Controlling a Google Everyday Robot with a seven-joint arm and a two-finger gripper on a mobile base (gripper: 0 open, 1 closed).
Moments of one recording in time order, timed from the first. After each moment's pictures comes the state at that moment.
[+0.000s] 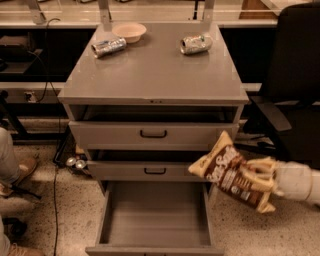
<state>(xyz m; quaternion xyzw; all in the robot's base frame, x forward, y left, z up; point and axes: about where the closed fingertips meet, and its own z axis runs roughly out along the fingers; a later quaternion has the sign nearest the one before) 0.480 -0.262 0.691 -0.50 0.57 0.26 0.60</state>
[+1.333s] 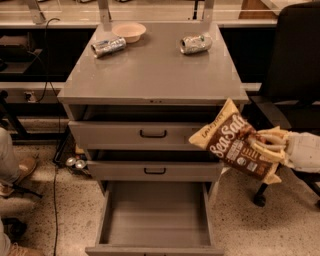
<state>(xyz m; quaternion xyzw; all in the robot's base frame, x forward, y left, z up) 0.503 -0.269 0.792 -0.52 0.51 0.23 0.65</state>
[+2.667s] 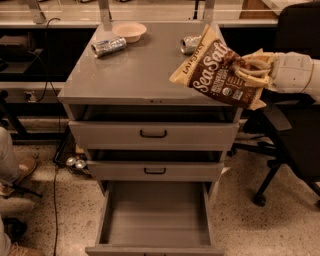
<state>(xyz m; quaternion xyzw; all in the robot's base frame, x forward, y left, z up) 0.618 -0.218 0.945 -0.60 0.36 0.16 0.70</state>
